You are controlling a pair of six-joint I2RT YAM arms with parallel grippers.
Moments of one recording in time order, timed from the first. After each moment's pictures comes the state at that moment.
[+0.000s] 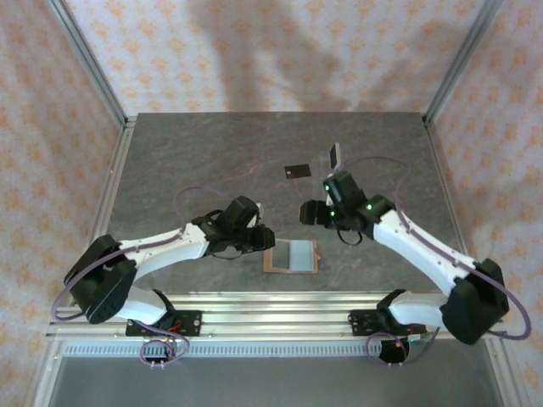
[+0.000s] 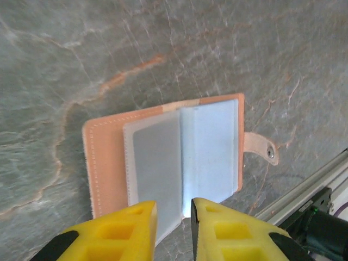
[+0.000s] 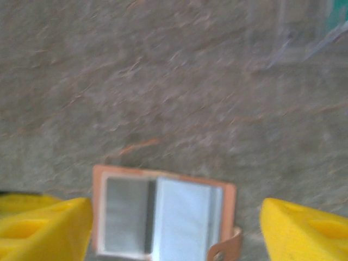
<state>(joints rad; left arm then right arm) -0.74 1.43 0.75 -0.24 0.29 -0.90 0.56 1.28 0.97 -0.68 -0.09 0.60</state>
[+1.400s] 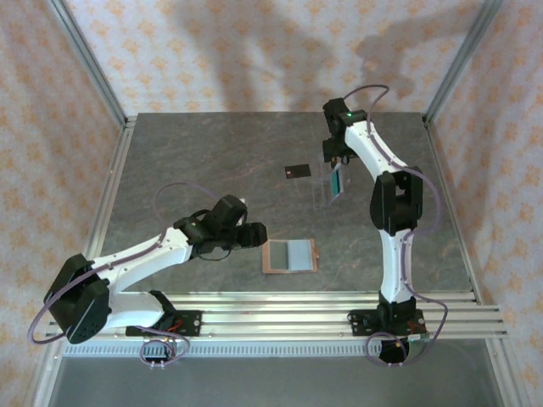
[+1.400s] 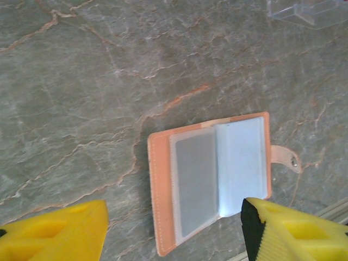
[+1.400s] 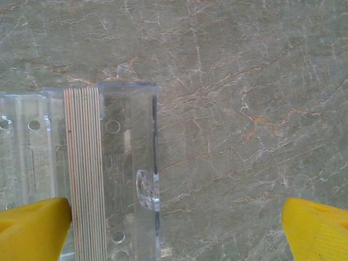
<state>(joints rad) -0.70 1.25 0.75 -0.45 0.11 -0.84 0.27 2.20 2.02 -1.08 0.39 0.18</state>
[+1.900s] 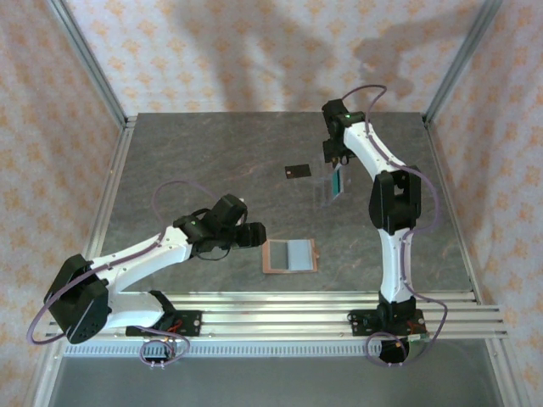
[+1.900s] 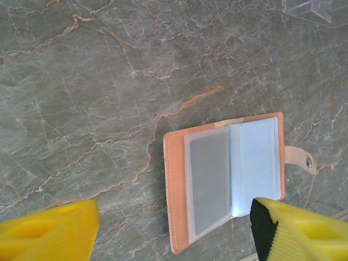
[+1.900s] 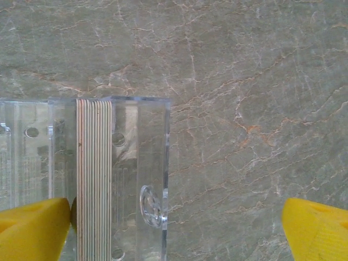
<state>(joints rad) -0.70 1.25 0.77 -0.50 0.08 -0.83 0.27 2.21 2.01 -1.05 0.43 0.15</state>
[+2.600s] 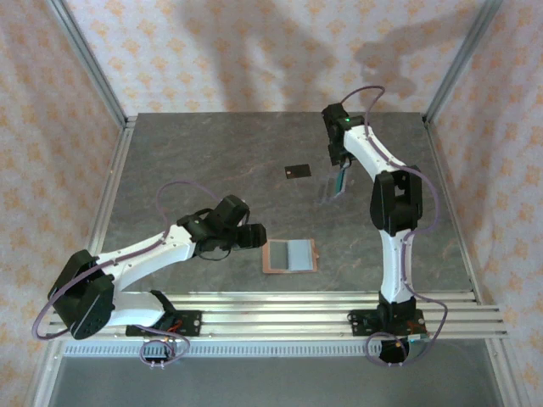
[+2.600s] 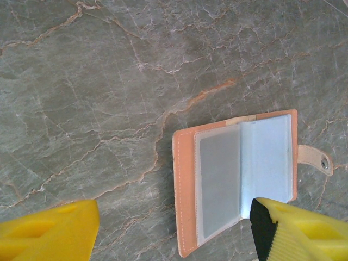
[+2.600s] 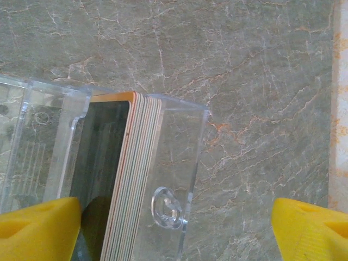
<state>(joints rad) -0.70 1.28 0.77 -0.50 0.08 -0.83 0.27 2.19 1.94 -1.01 0.54 0.11</state>
